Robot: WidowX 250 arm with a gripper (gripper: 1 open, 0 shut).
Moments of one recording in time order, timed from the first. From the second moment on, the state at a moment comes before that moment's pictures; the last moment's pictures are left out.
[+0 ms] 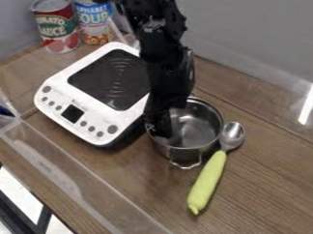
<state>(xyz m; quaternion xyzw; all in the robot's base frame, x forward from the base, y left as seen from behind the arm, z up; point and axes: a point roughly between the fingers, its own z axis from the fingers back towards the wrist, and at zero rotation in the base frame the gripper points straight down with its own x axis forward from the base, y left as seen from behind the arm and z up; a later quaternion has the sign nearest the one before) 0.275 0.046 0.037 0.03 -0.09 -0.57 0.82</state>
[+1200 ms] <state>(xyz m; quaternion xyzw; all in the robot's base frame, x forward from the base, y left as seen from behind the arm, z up) 0.280 0.046 0.040 0.02 -0.08 -0.56 0.82</state>
